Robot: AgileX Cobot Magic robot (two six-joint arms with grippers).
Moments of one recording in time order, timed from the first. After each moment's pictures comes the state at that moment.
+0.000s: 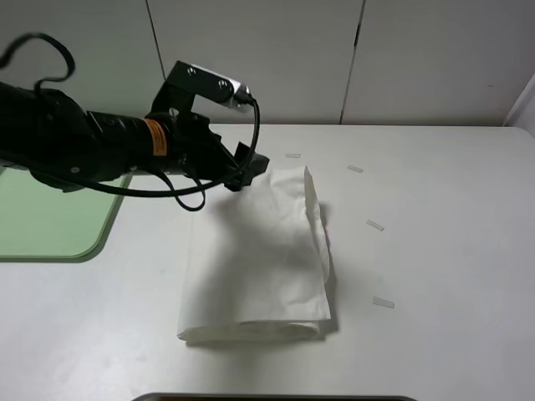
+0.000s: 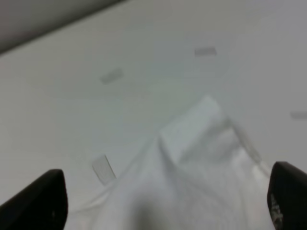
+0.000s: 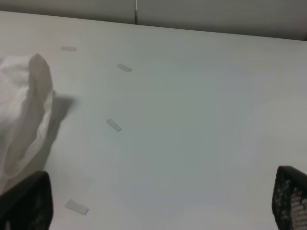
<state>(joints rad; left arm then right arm) -0.62 1.69 -0.77 0.40 -0.44 -0.36 -0.01 -0.01 -0.50 0.11 1.03 -0.18</state>
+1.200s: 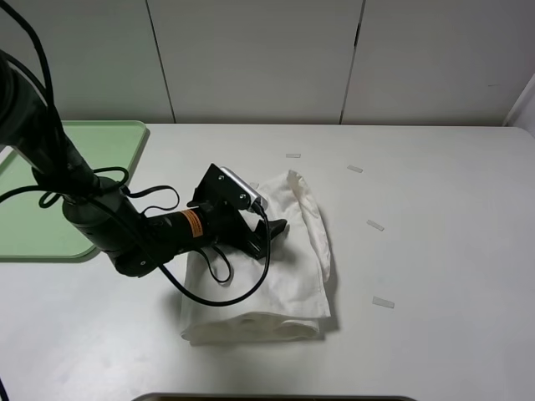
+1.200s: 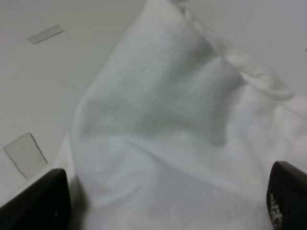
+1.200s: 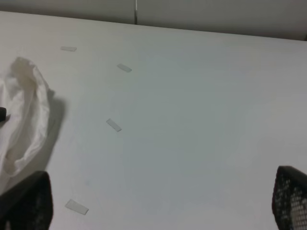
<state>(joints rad) -0.61 2.28 -0.77 0.29 -1.16 -0.06 -0.01 -0.01 -0.50 0.11 1.03 -0.18</state>
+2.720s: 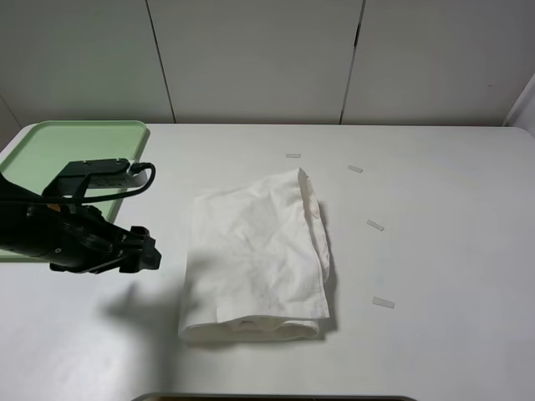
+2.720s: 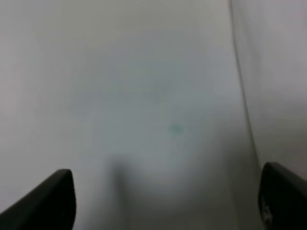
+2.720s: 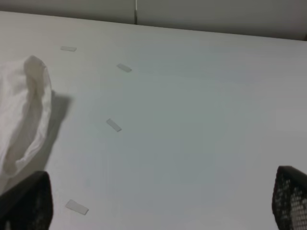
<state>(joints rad) -0.43 1.47 -0.45 -0.33 0.05 0.01 -0.01 -0.01 -0.50 0.11 1.03 -0.18</state>
